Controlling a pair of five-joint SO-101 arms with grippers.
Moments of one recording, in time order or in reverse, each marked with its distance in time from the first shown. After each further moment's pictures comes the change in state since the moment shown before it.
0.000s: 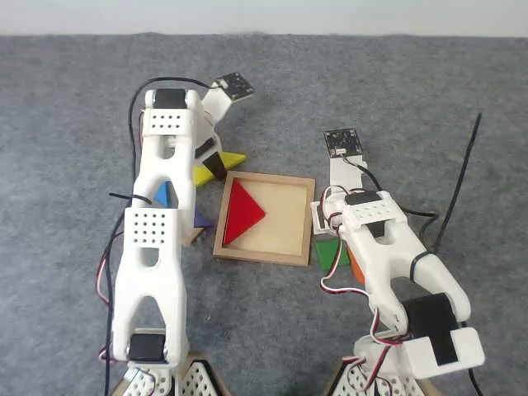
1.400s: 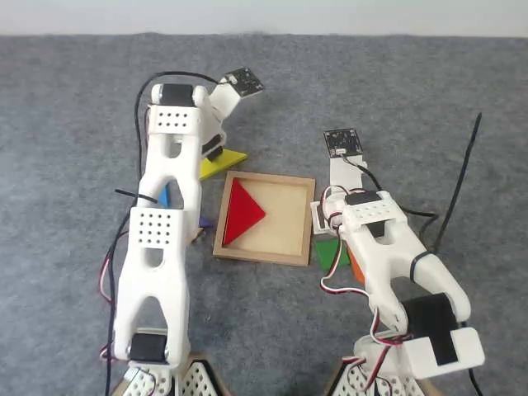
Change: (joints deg) left arm 2.0 0.0 -5.1 4.1 0.7; right arm 0.0 0.0 0.0 0.0 0.0
